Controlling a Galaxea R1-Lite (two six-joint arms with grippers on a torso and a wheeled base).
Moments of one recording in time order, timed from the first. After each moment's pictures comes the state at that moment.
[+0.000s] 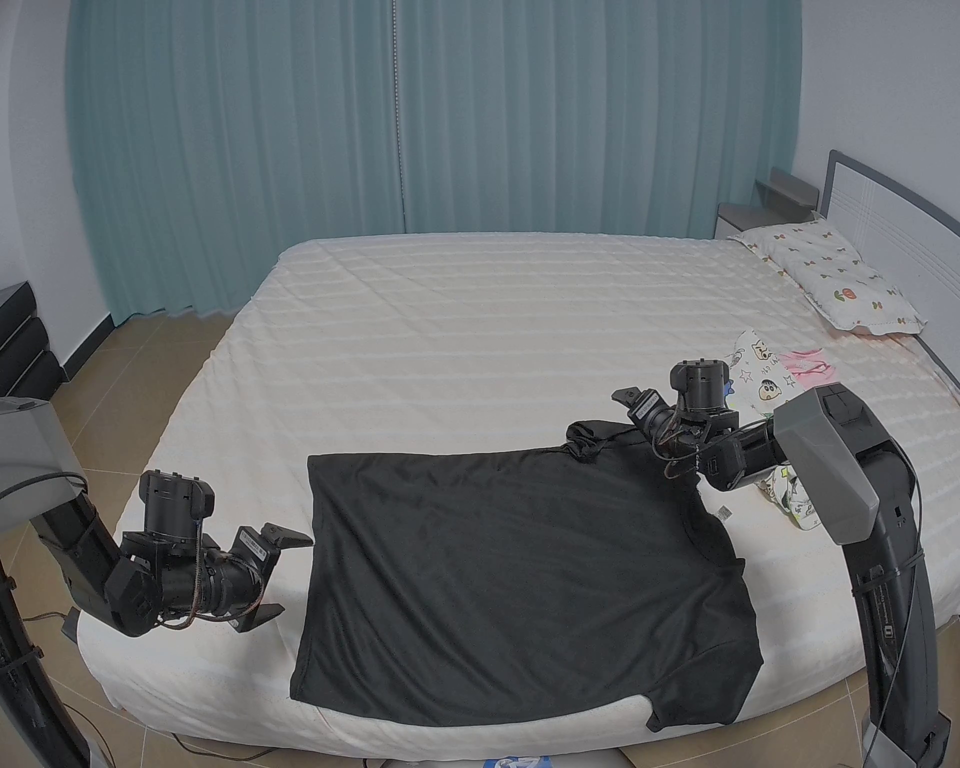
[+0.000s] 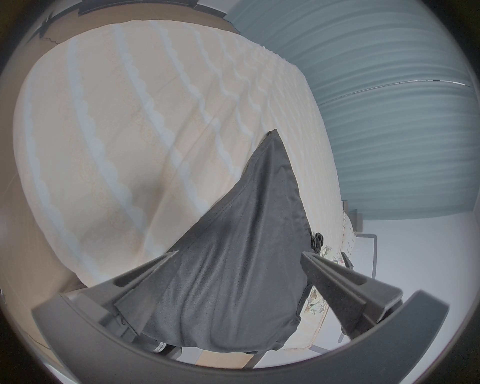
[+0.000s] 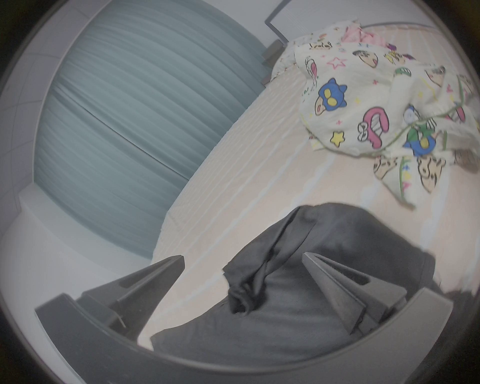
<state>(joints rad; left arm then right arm) -0.11 1.99 -0.45 -0.77 -0.27 -1.16 0.20 2.66 -1.77 -0.51 -0.01 0.86</state>
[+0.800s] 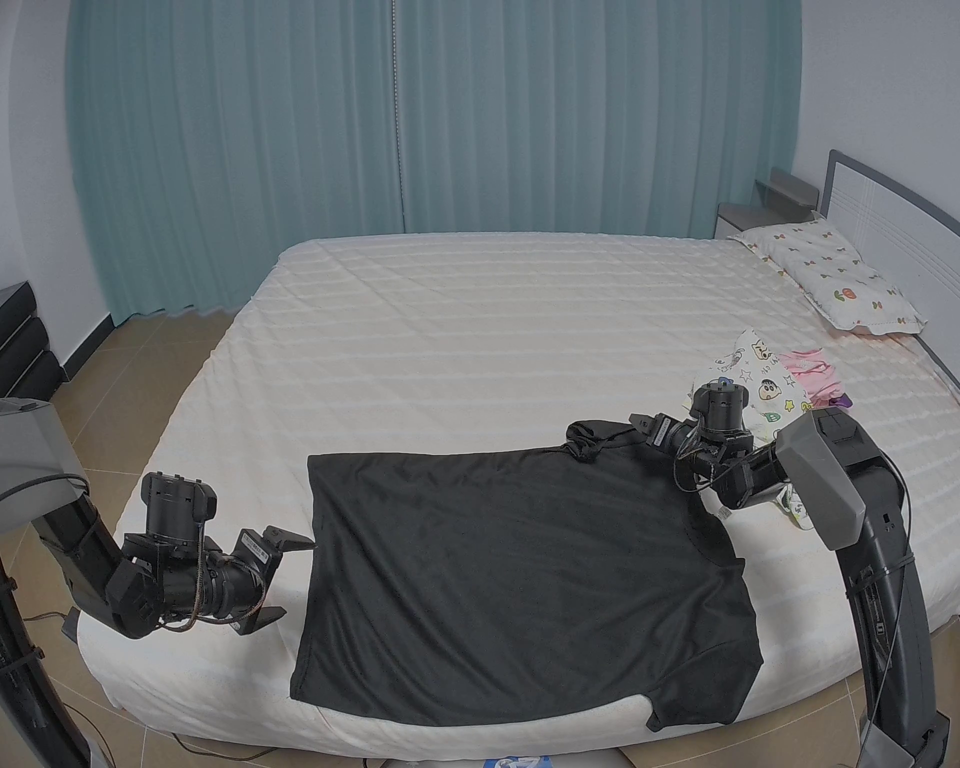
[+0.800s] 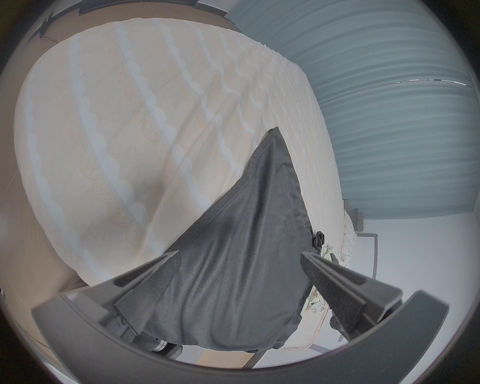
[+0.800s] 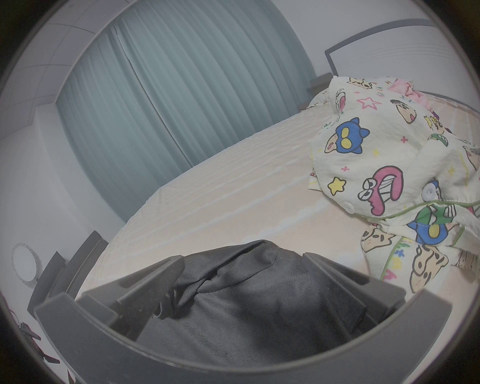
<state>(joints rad) -0.12 1.99 -0.45 -0.77 -0.27 -1.16 0.12 2.76 -1.79 -0.64 0.03 0.46</state>
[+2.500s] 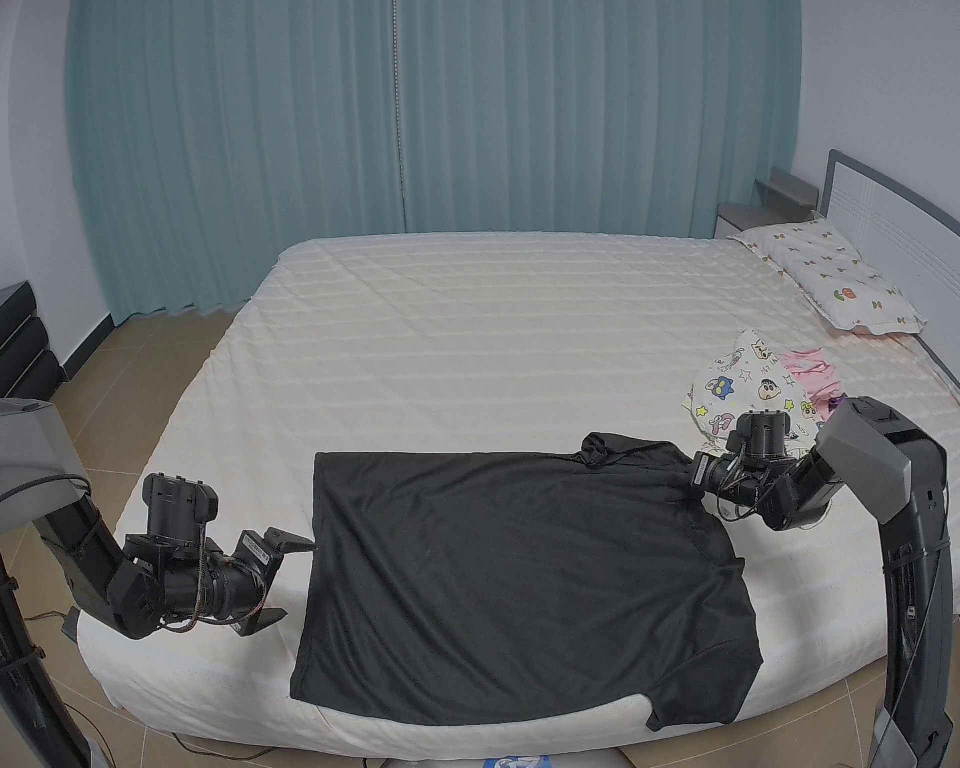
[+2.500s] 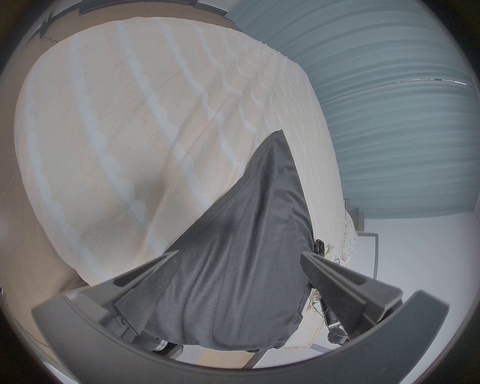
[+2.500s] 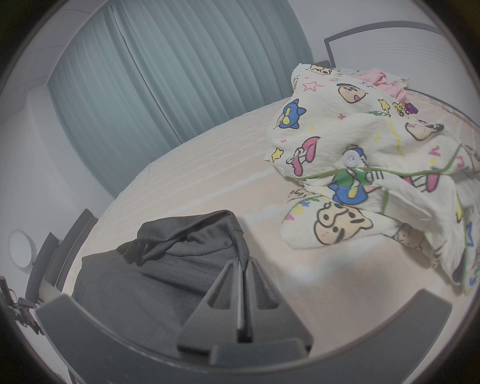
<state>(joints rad) -0.12 1.99 -0.45 -0.77 -0.27 -1.16 0.02 2.58 -1.33 -0.74 0.13 0.34</state>
